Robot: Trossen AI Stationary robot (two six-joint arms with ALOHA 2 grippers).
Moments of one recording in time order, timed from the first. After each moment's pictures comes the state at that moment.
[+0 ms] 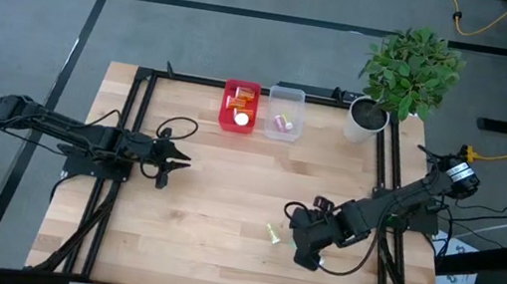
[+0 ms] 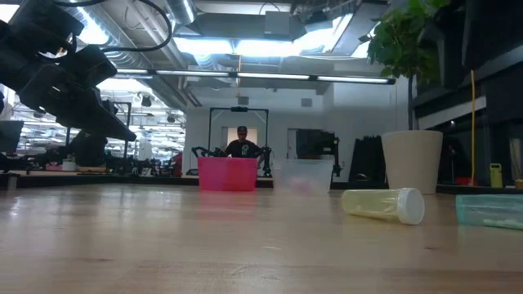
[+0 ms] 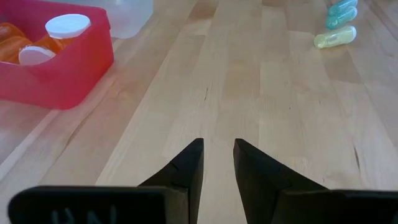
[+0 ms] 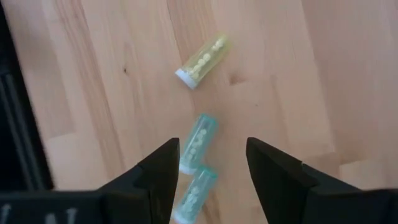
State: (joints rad) left arm -0.06 0.50 0.08 -0.06 -0.23 -0.18; right arm 0.54 1.58 1.24 -0.94 0.13 0.79
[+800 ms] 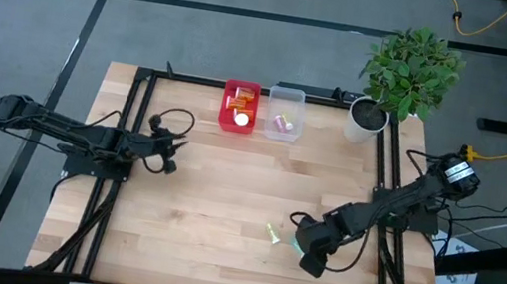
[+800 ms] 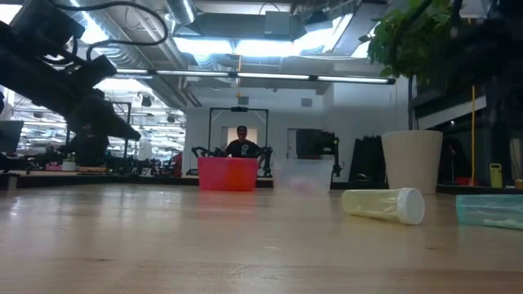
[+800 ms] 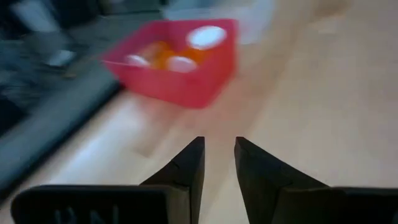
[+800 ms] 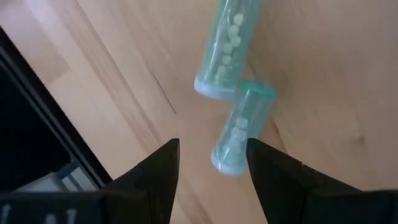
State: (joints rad) left arm -0.06 0.52 0.08 -0.08 -0.67 -0.10; right arm 0.52 1.58 0.92 -0.66 -0.26 1.05
